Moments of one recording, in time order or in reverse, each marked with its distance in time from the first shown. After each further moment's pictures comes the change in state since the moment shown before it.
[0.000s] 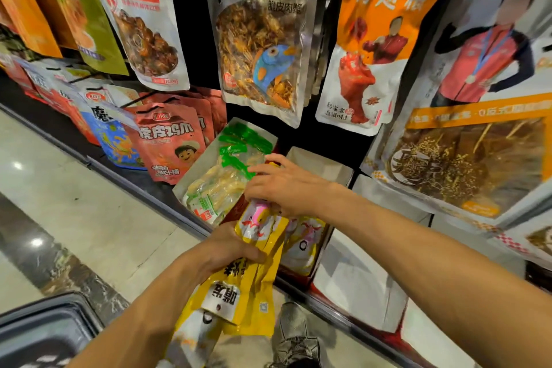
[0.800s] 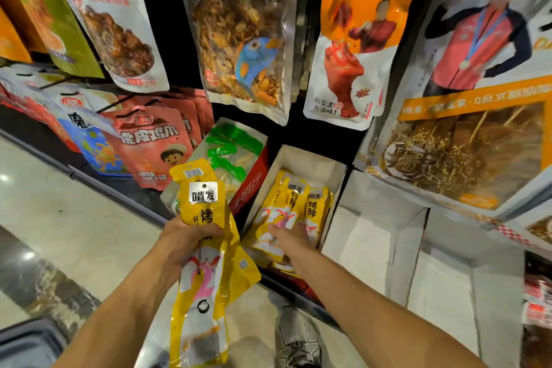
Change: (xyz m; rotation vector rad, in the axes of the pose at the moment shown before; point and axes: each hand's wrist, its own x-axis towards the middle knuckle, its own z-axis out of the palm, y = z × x) left_hand 0.006 -0.012 -0.031 -0.398 0.367 -0.003; right_hand -0.033 -0.072 0.090 1.563 0.126 1.608
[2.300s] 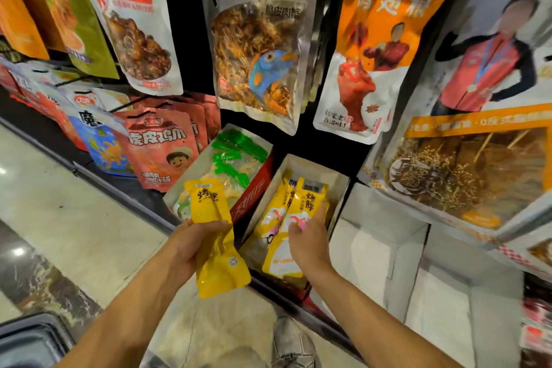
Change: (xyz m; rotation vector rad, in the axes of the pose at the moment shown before) left_hand 0.009 -0.005 0.000 -0.191 -0.035 -0.138; right_hand -0.004 -0.001 -0.007 -0.152 0.285 -0.391
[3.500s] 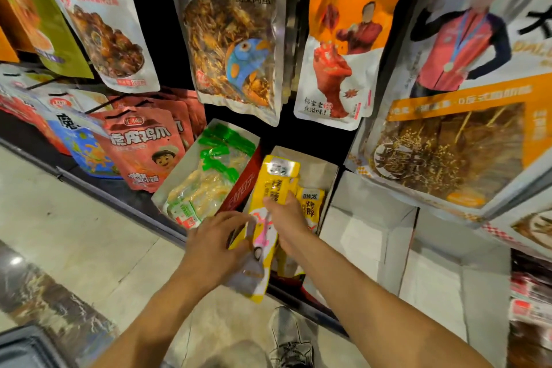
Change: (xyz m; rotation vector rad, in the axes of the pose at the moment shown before) left_hand -0.019 -0.023 0.034 1.269 -0.024 0.713; right_hand 0.012 -0.041 0.001 0.453 -0.196 0.158
